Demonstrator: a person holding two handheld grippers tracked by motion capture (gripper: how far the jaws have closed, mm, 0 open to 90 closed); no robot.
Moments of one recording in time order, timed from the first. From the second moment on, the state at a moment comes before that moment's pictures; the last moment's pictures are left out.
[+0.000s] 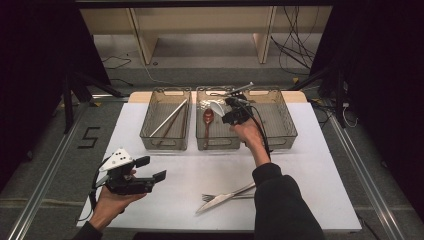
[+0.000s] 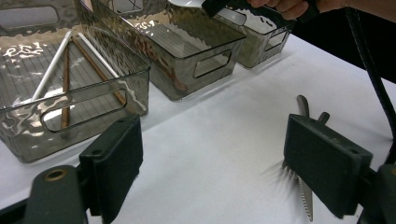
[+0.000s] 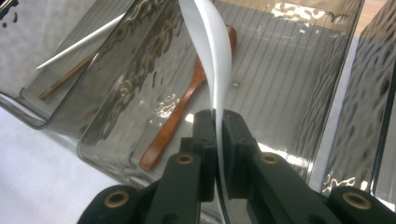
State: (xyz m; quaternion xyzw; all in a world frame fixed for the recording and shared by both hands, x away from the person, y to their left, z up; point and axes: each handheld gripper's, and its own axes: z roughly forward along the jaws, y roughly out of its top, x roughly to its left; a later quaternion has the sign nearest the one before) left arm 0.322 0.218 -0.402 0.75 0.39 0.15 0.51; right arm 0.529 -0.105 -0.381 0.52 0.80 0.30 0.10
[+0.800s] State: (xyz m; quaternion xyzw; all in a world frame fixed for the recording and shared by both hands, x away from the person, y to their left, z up) left arm 0.323 0.219 -0.402 0.75 0.39 0.15 0.51; right arm 0.536 -0.095 -0.393 0.51 0.80 0.29 0.11
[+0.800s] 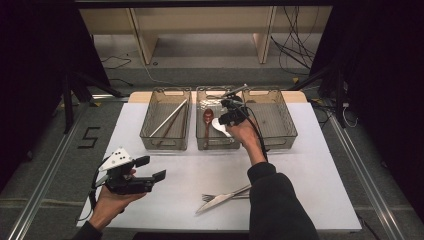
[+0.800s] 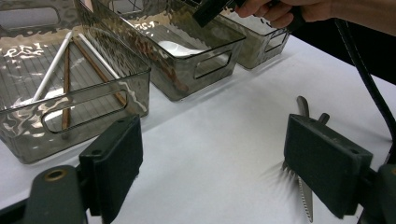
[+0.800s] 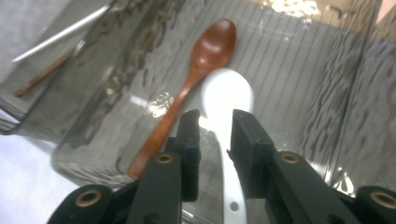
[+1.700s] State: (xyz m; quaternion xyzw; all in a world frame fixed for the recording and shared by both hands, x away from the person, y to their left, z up) left arm 0.323 0.220 -0.402 0.75 0.40 0.15 0.51; right arm 0.467 -0.122 -0.360 0.39 0.84 0.36 0.08
